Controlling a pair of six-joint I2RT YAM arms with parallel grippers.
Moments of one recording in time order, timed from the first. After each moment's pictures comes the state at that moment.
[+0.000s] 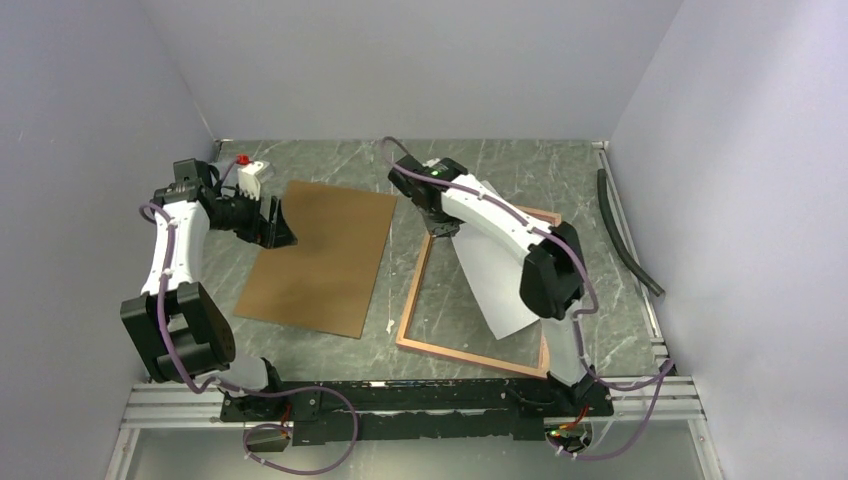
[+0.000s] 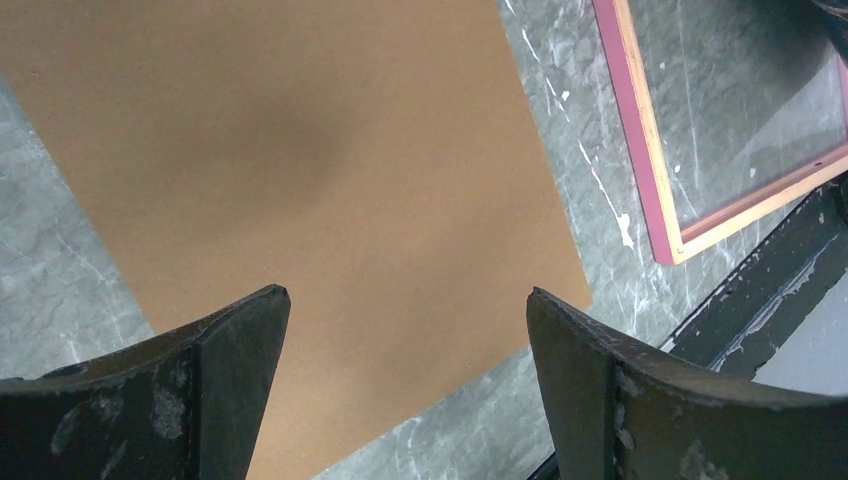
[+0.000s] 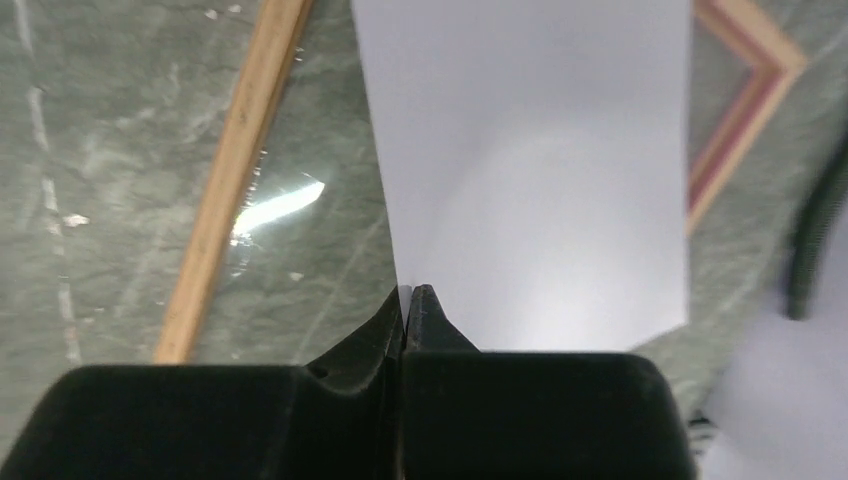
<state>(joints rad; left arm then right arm) 0.30 1.49 1.29 -0.99 0.78 0.59 0.77 2.09 1.99 -1.29 0.51 0.43</state>
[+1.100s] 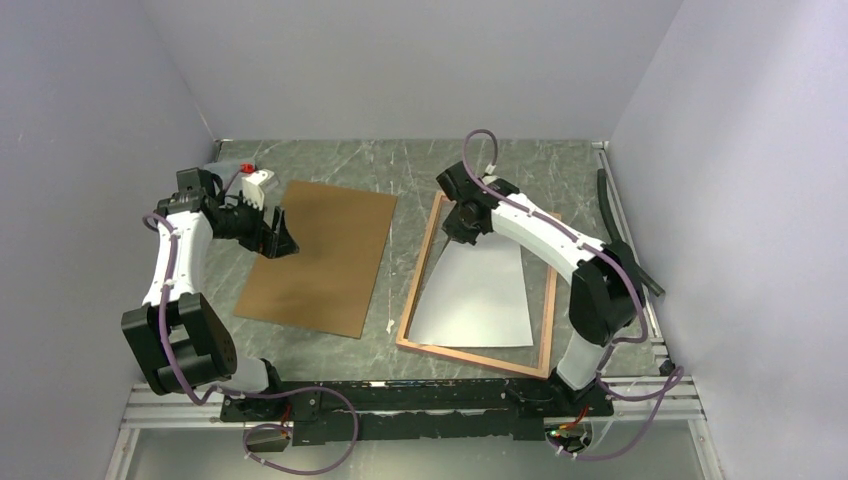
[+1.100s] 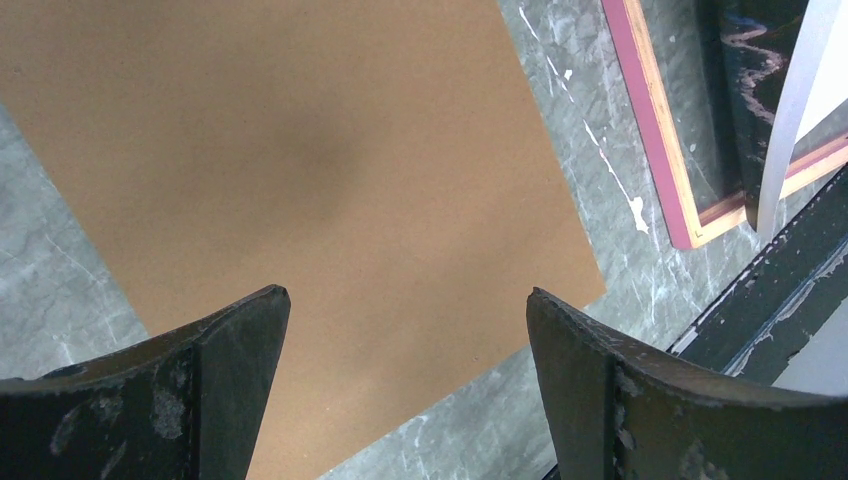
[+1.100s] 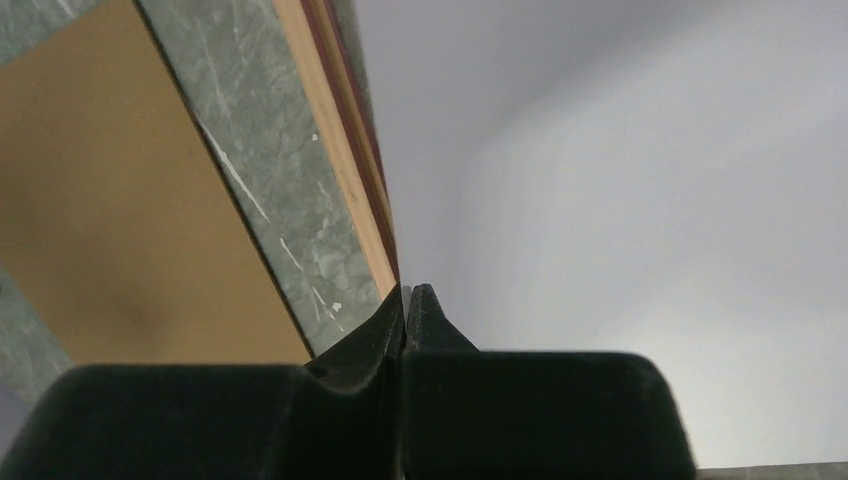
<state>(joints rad) 0.30 1.42 1.20 -0.96 0.78 0.65 0.63 1.75 1.45 -0.82 0.27 1.16</state>
